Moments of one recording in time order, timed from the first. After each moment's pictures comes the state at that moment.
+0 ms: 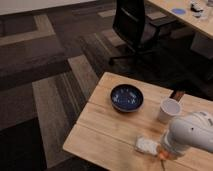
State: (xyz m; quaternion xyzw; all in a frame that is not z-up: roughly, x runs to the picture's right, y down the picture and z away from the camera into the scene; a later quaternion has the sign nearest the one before) arm 0.258 0.266 0.636 -0.13 0.28 0.84 0.44
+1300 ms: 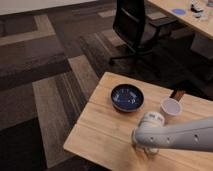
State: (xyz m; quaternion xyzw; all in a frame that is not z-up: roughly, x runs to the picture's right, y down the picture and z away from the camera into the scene) arm 0.167 0.271 0.738 -0.15 0.20 0.76 0.60
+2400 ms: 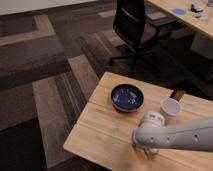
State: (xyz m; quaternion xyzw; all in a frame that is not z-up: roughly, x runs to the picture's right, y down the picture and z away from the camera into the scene) arm 0.168 0.274 0.737 -0.15 0.20 0.76 0.60
